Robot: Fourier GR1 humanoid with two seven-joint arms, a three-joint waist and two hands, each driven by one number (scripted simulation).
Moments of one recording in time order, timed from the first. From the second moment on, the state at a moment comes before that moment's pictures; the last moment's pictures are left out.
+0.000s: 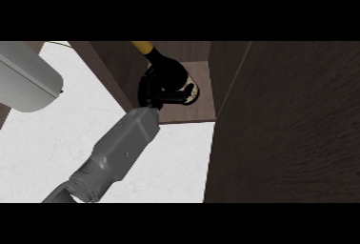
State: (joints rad) left arm -0.97 0.00 -0.44 -0.31 1.13 0.29 -0.62; right arm -0.09 -0.03 0.07 -2.35 -0.16 0.16 0.47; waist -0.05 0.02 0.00
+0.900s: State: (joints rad) left arm -0.99 0.00 -0.50 -0.28 1.24 0.29 -0.65; right arm -0.11 -0.03 0.10 -2.29 -0.18 0.19 0.42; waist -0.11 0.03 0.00
